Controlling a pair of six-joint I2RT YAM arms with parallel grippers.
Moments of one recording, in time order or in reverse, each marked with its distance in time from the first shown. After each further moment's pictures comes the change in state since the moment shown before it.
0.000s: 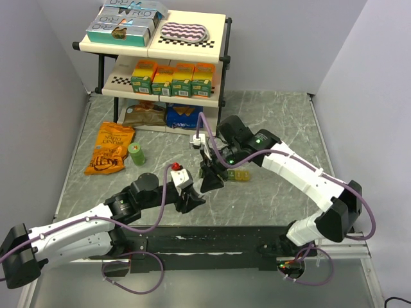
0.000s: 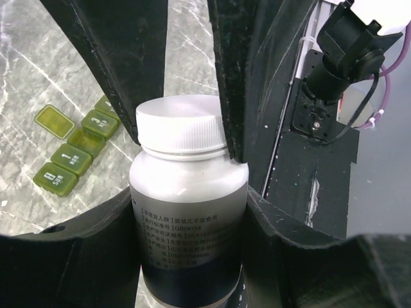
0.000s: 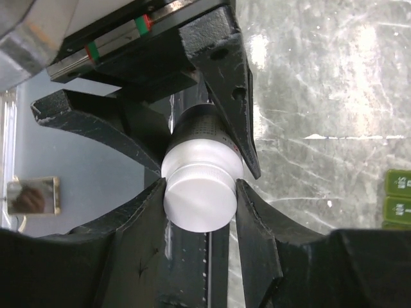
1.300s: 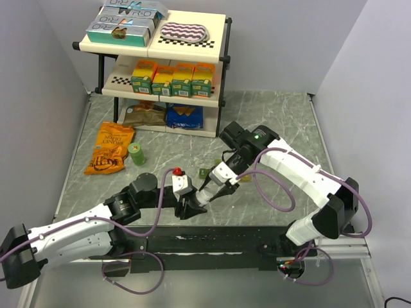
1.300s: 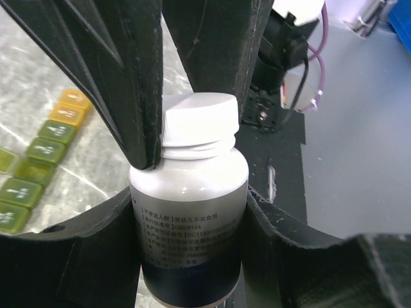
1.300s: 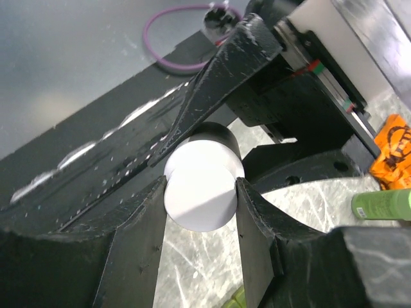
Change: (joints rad) left arm -0.005 -0.014 0.000 0.023 0.193 0.024; right arm -0.028 0.050 0.068 -0.457 -0.327 -1.393
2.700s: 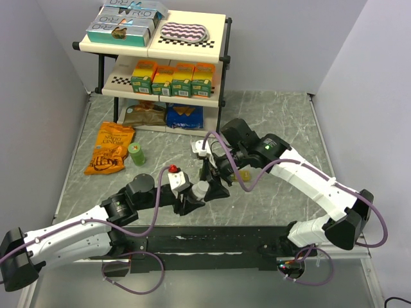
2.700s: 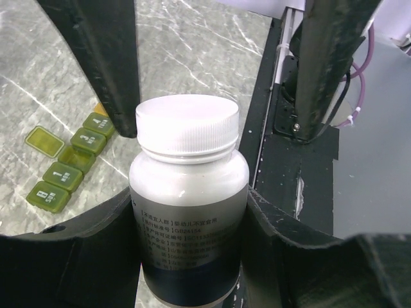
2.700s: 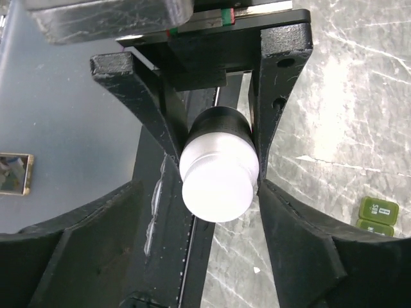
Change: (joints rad) left arm 0.005 -0.035 0.000 -0.027 -0.125 -0.002; right arm 0.076 -0.126 -0.047 0.398 0.310 1.218
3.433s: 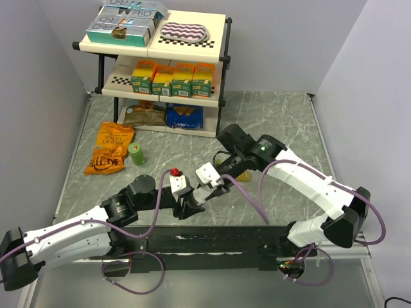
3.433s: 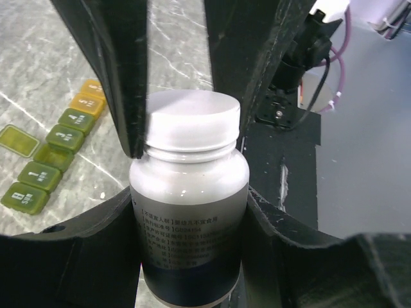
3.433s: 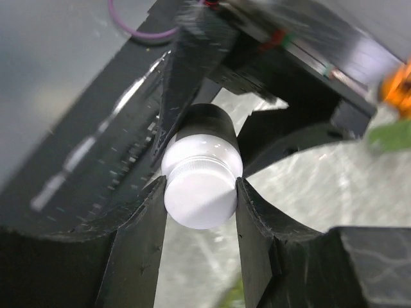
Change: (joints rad) left arm -0.008 -0.004 -0.002 -0.026 0.043 0.005; right arm 0.032 0.021 0.003 -0.108 -0.043 -0.614
